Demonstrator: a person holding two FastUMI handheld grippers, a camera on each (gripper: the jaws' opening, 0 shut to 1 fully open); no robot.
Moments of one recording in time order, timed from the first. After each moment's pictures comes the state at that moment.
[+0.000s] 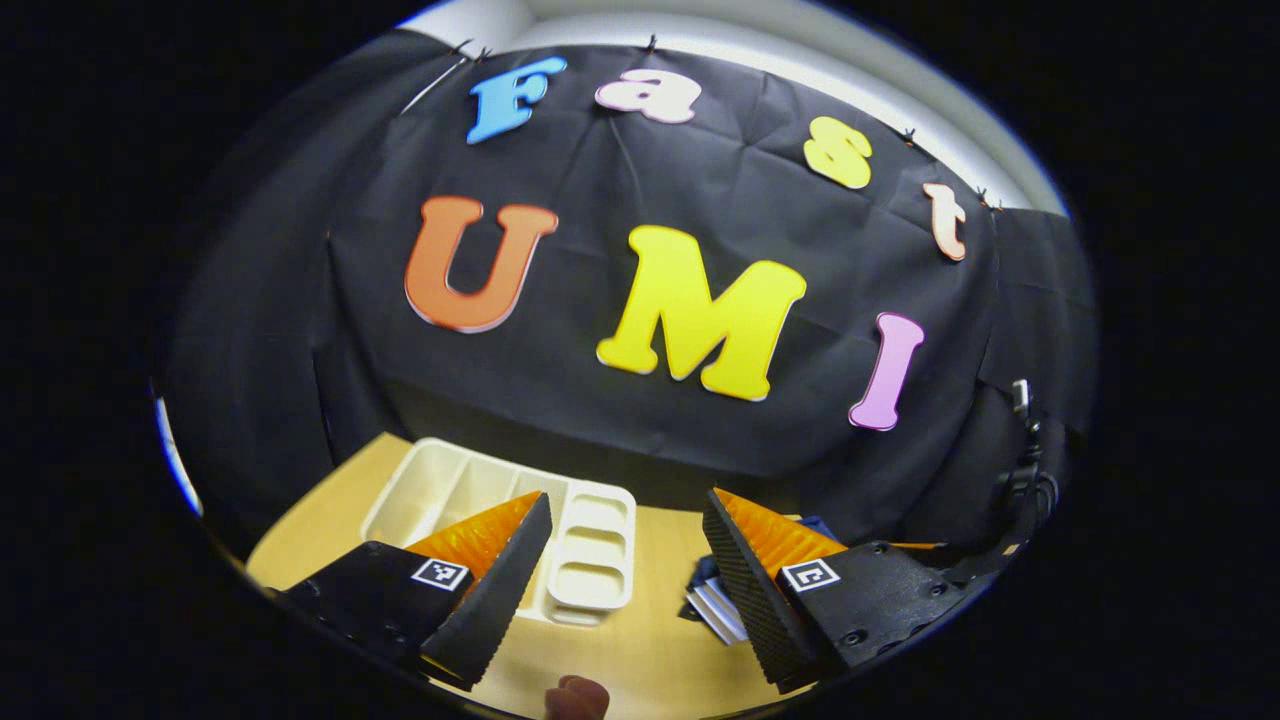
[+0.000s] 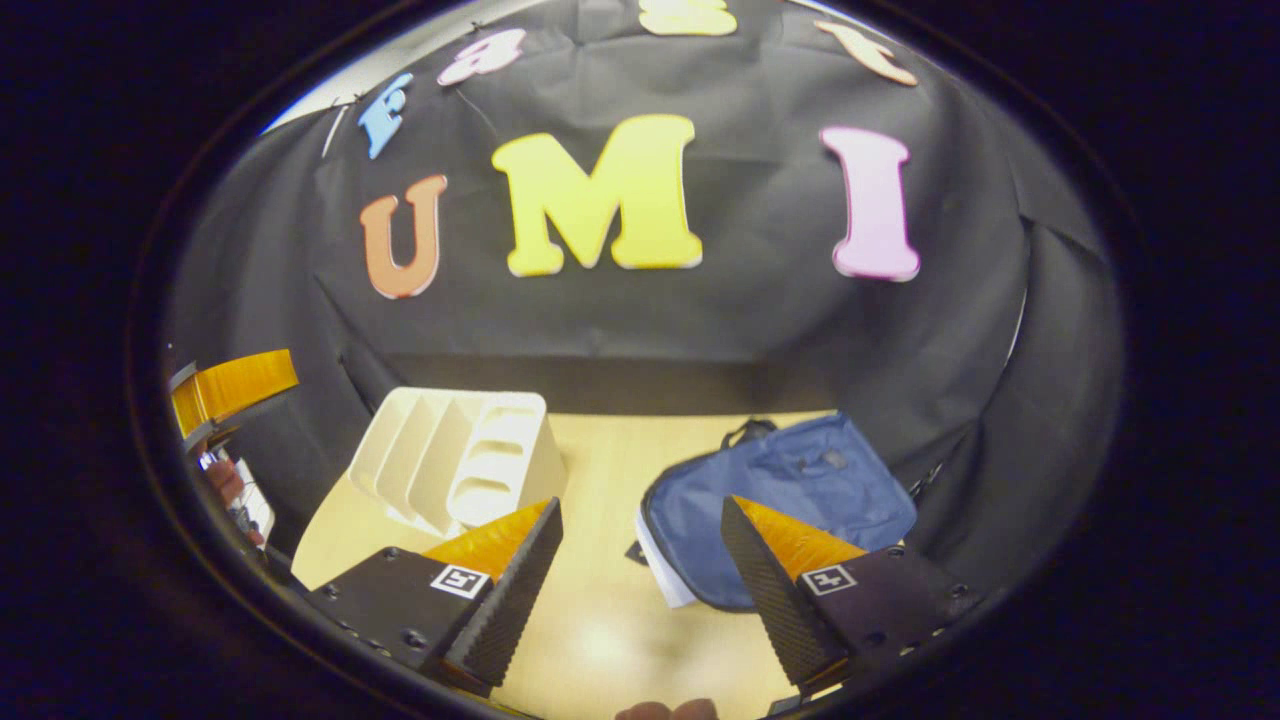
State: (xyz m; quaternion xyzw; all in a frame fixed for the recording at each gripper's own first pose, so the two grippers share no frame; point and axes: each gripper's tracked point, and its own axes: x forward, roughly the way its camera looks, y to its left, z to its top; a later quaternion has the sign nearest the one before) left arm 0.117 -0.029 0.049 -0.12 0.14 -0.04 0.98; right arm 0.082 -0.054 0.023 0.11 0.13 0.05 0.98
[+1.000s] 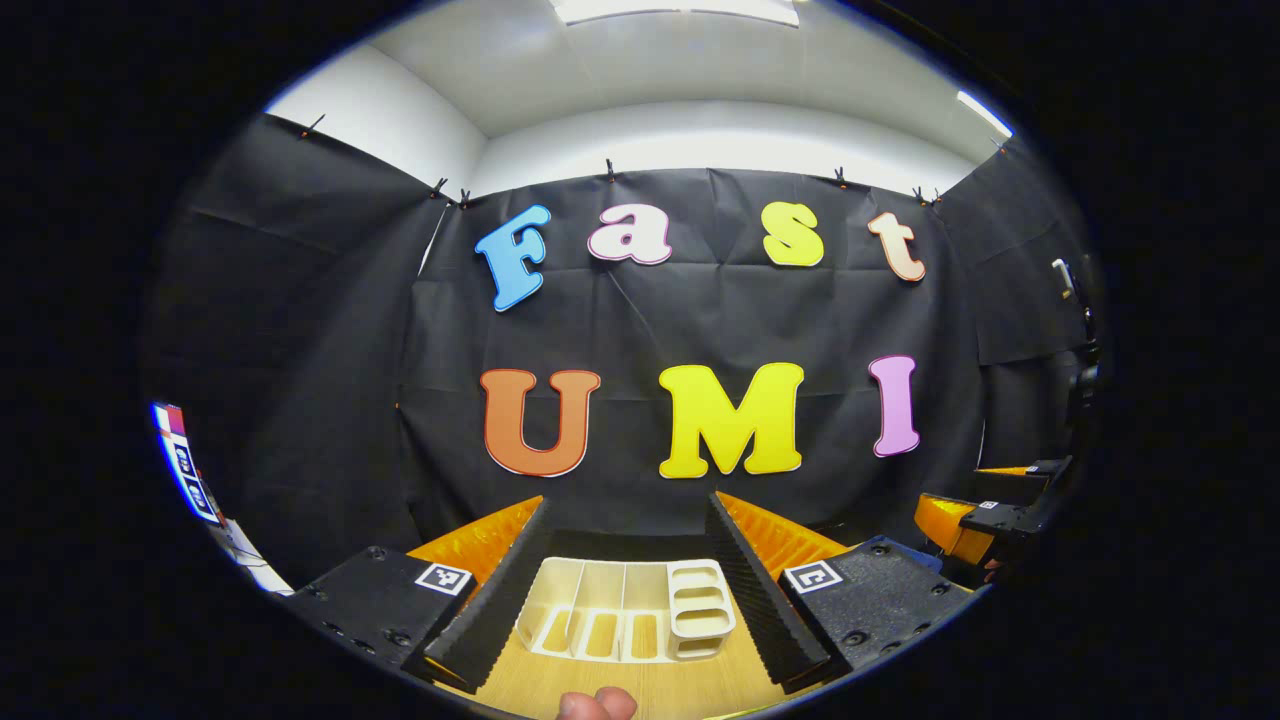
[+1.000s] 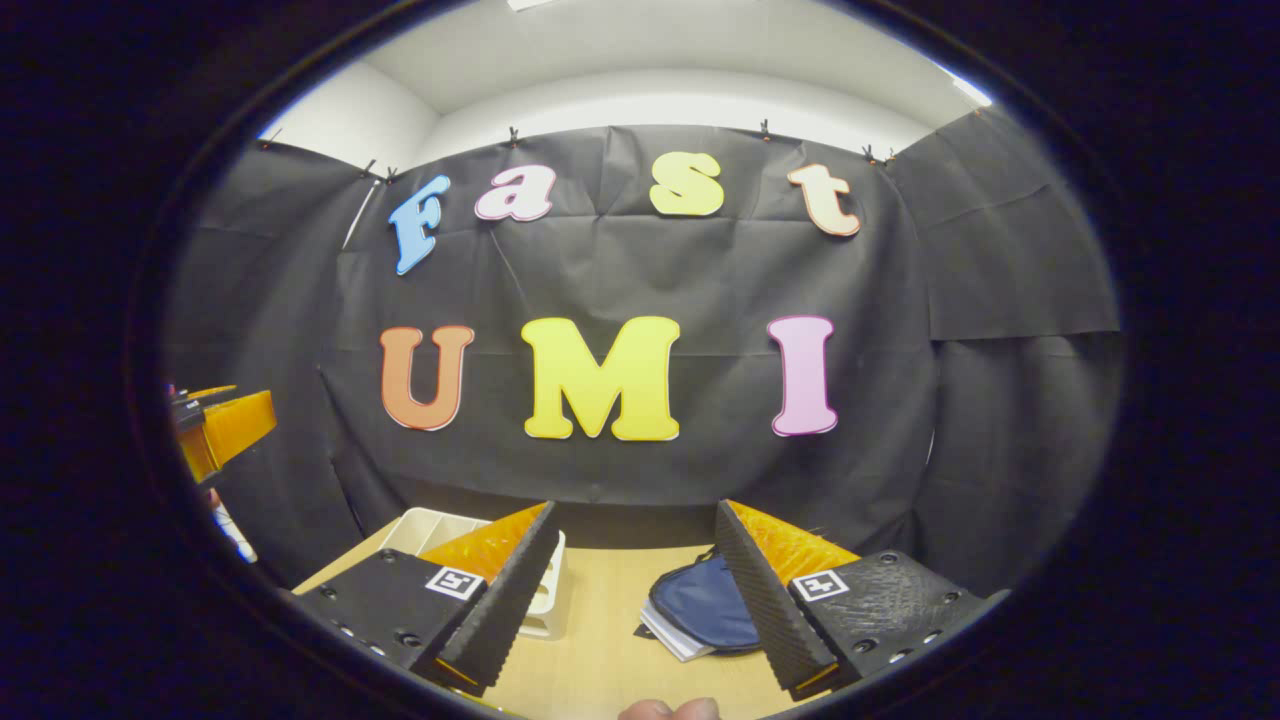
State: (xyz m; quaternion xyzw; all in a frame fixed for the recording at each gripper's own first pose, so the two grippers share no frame) left arm 0.012 0.039 0.132 -0.02 -0.01 0.01 1.00; right arm -0.046 -0.027 0.114 0.11 -0.08 -0.04 0.99
